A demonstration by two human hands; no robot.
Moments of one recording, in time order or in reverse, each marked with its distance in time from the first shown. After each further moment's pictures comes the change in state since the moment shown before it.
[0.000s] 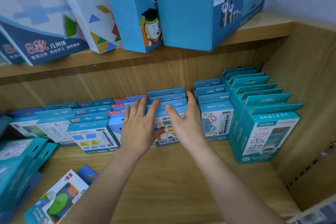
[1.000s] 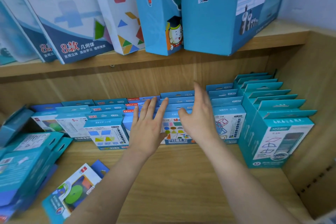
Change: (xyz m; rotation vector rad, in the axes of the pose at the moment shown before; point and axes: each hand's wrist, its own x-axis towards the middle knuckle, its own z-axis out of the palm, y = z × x) left_hand -0.012 -0.014 -0.002 0.009 -0.057 0.000; right_hand 0.017 -0.006 0.004 -0.343 0.071 -0.246
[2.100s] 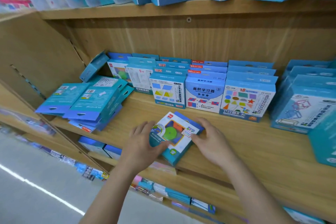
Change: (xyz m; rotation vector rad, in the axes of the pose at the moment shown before) left_hand -0.195 -0.085 -0.031 -0.437 -0.253 -0.625; right_hand -0.125 -0.004 0.078 0.051 -0.714 0.046
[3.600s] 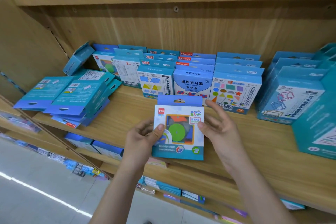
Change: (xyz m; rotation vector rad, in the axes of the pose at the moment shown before) left_hand -0.020 0.054 0.011 -1.140 0.015 -0.306; right_hand -0.027 0.011 -0.028 0.838 0.136 -0.011
